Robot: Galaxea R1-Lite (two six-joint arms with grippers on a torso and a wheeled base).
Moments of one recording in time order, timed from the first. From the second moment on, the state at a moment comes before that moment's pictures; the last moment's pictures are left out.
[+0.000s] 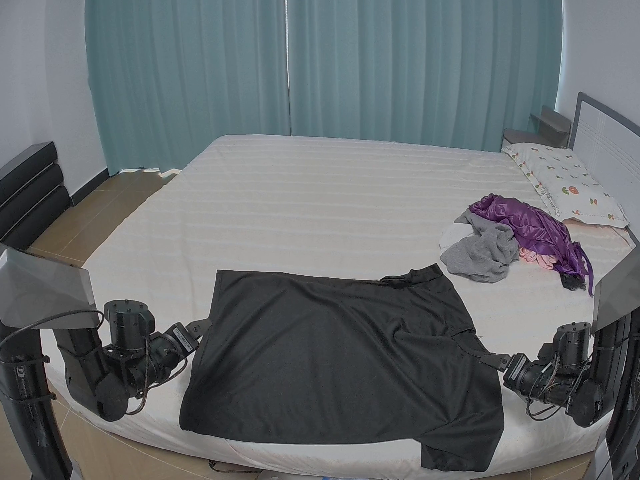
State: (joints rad) left arm -0.18 2.18 -0.32 -1.35 0.01 -0.77; right arm 0.07 2.25 -0.02 -1.55 0.18 0.78
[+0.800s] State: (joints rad) left arm -0.12 2.47 -1.41 -0.70 -0.10 -0.76; right arm 0.09 2.25 -0.02 -1.55 0.19 0.84
